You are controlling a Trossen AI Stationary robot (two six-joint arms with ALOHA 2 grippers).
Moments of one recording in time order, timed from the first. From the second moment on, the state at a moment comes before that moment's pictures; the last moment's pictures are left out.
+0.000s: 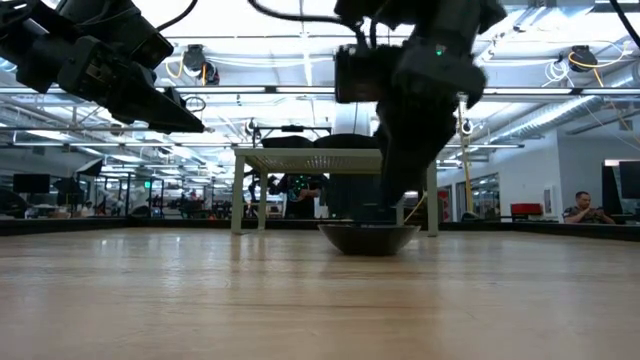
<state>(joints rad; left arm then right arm) 0.07 0.85 0.28 0.18 0.12 0.10 0.22 1.86 1.24 -0.56 0.03 0.31</state>
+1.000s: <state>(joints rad) 0.07 0.85 0.28 0.18 0.12 0.08 0.20 1.86 1.21 -0.62 0.00 1.04</state>
